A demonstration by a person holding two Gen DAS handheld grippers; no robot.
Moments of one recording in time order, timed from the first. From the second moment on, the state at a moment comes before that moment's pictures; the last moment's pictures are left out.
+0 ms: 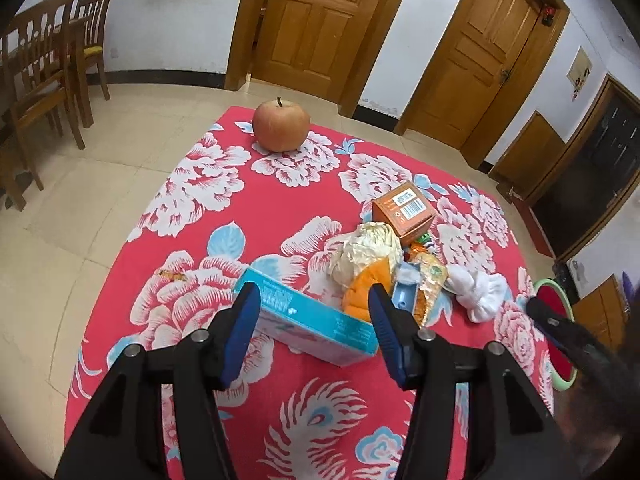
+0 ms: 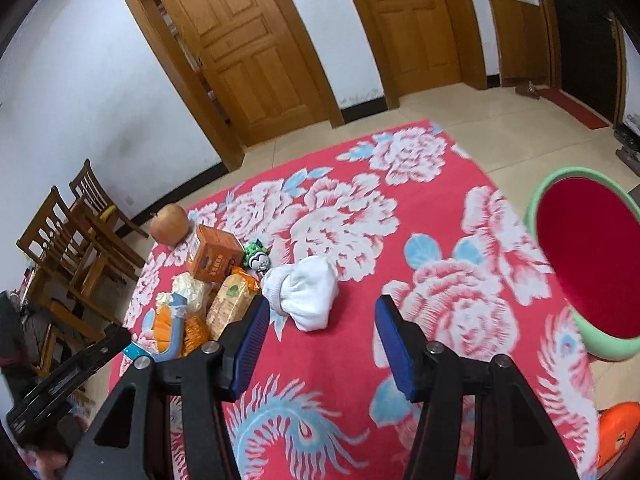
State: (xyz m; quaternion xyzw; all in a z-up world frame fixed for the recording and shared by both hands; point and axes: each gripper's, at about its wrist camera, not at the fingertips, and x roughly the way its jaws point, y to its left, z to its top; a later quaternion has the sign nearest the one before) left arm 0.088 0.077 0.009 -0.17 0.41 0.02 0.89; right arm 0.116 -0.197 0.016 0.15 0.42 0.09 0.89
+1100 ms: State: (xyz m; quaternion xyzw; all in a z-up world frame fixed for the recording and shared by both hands) left arm 0.083 0.125 -0.020 -0.28 0.44 0.07 0.85; right arm 0.107 -0.204 0.002 0.21 0.39 0.14 0.88
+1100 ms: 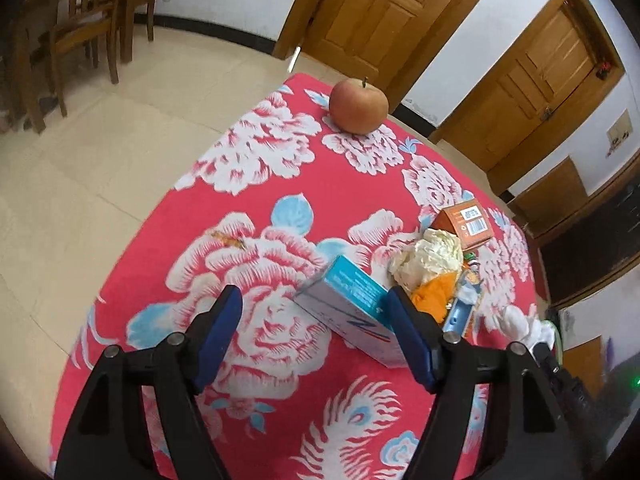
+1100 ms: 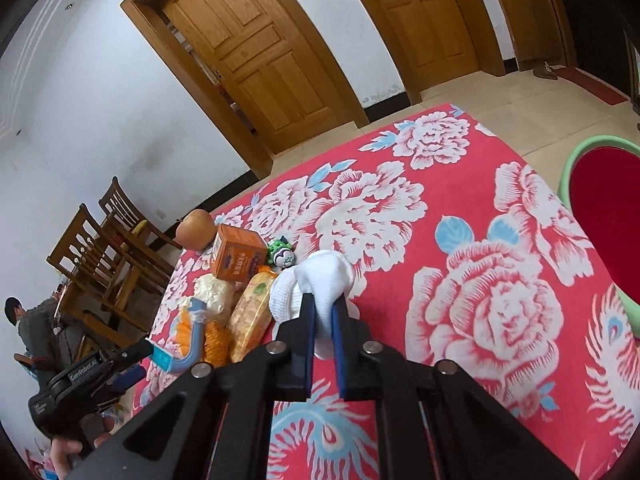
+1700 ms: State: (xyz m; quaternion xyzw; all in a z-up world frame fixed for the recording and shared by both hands) left arm 0.107 0.081 -0.032 -0.25 0.46 0.03 0.85; right arm 0.082 -0.230 0.007 0.23 0.38 0.13 0.89
